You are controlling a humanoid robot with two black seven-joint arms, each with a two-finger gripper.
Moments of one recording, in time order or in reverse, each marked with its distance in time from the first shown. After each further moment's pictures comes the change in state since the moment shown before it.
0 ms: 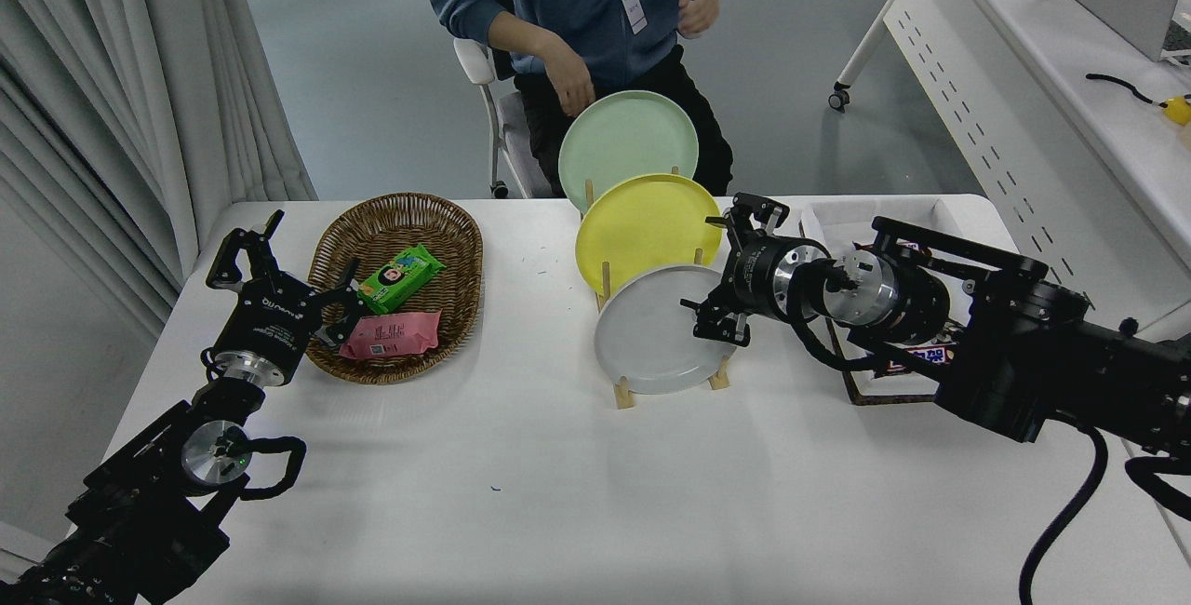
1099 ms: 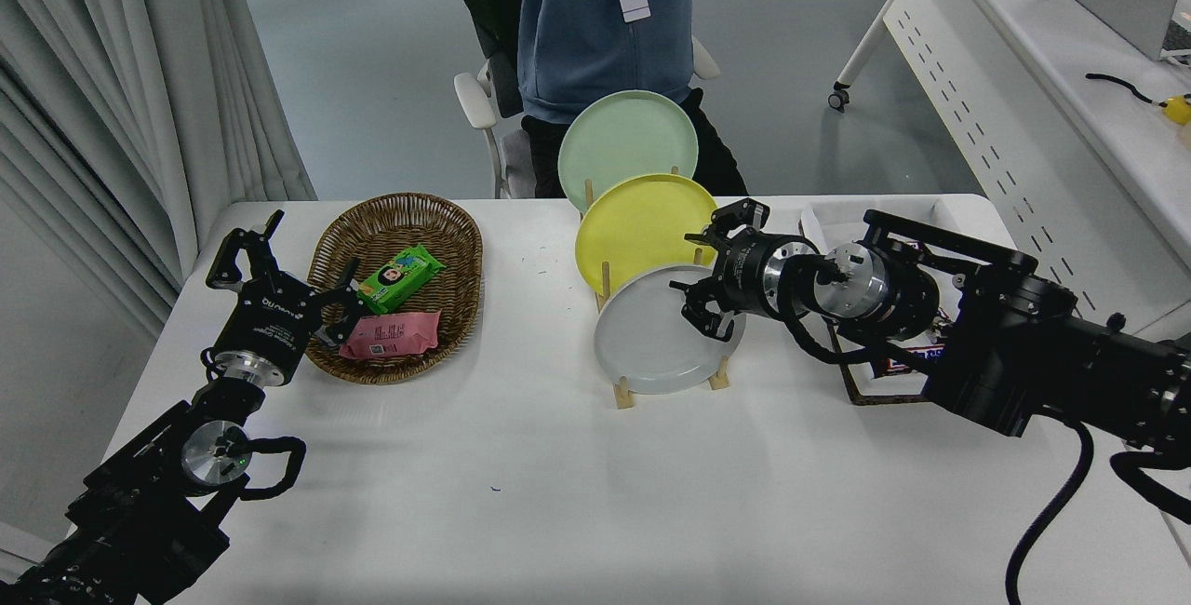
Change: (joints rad) left arm 0.000 0.000 0.000 0.000 0.000 0.000 0.000; right arm 0.009 0.016 0.008 -0.008 0.019 0.005 -0.040
